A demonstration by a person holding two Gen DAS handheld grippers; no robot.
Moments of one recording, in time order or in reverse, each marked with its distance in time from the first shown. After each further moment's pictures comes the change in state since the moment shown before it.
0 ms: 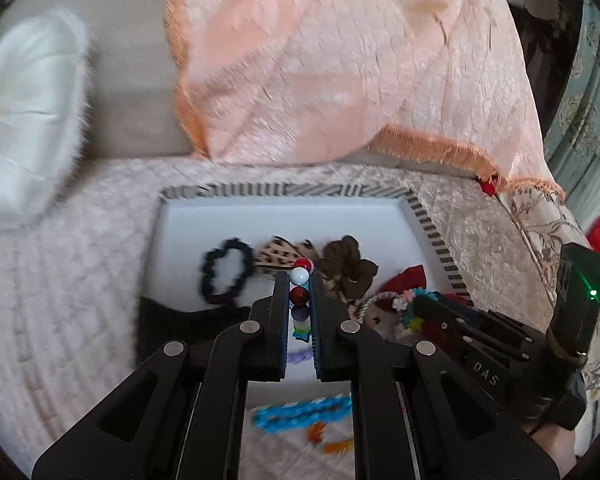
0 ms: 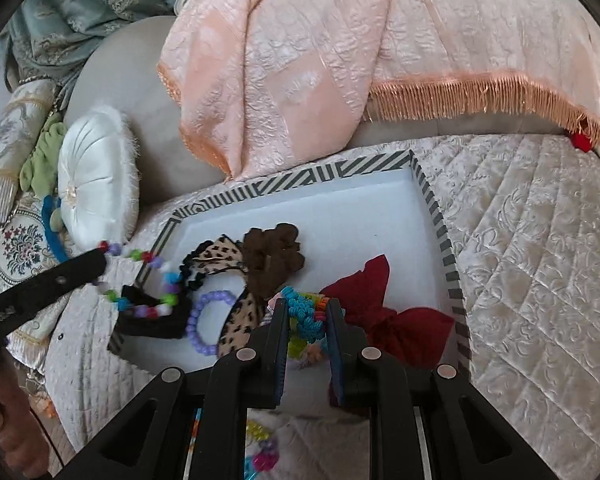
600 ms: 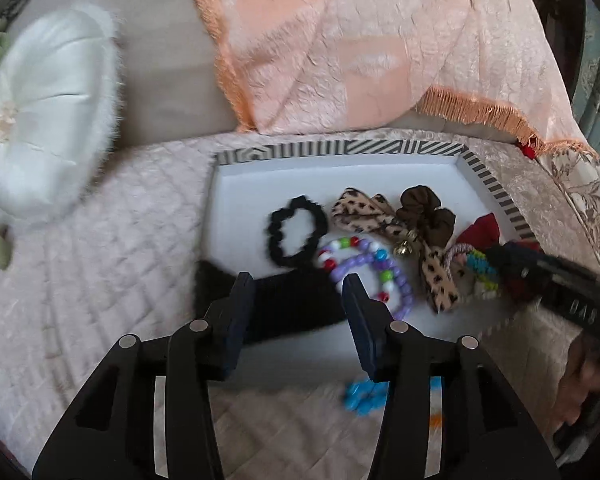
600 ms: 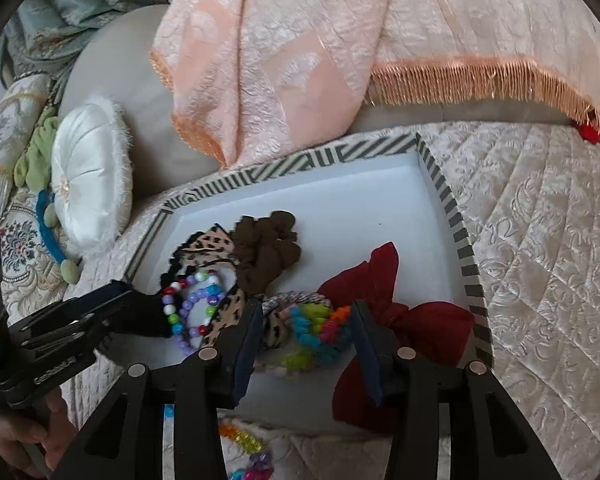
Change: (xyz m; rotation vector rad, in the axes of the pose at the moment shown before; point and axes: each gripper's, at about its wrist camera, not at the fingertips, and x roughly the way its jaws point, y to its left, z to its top) left arm -0.005 0.043 -0.041 0.073 -0.005 0.157; right arm 0.012 0.002 -0.003 -0.007 0.014 0.003
